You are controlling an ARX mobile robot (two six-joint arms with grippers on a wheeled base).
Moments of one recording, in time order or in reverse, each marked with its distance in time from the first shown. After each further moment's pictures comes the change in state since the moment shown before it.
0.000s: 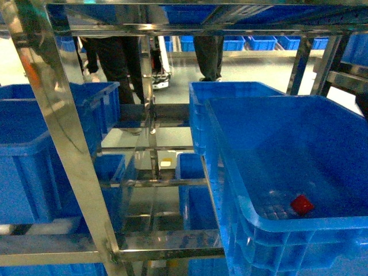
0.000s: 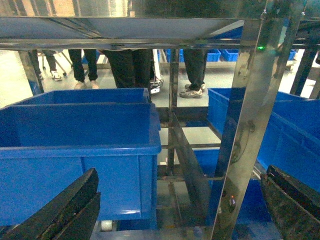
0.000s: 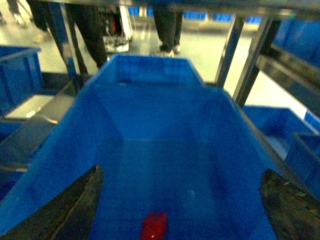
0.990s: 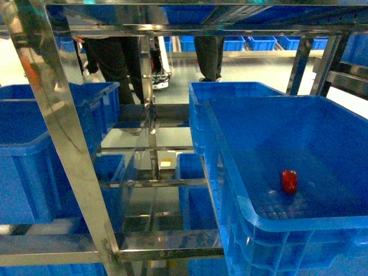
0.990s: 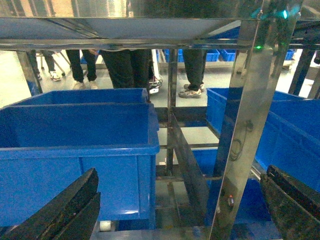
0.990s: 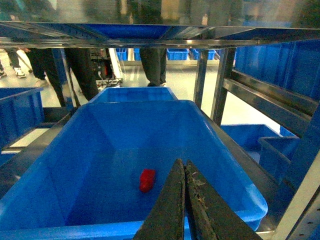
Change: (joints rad) left arm 0.000 0.000 0.000 0.000 0.000 0.000; right arm -0.154 -0.896 -0.448 -0.227 -0.121 -0.002
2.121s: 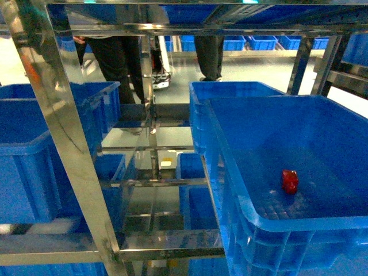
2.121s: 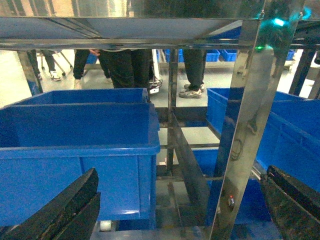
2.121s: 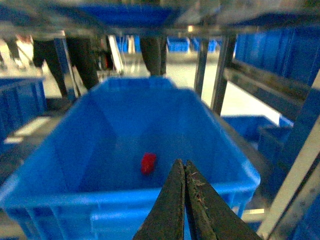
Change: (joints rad) left arm 0.000 0.000 0.000 0.000 0.000 0.000; right arm 0.000 -0.446 0.000 -0.493 -0.003 0.000
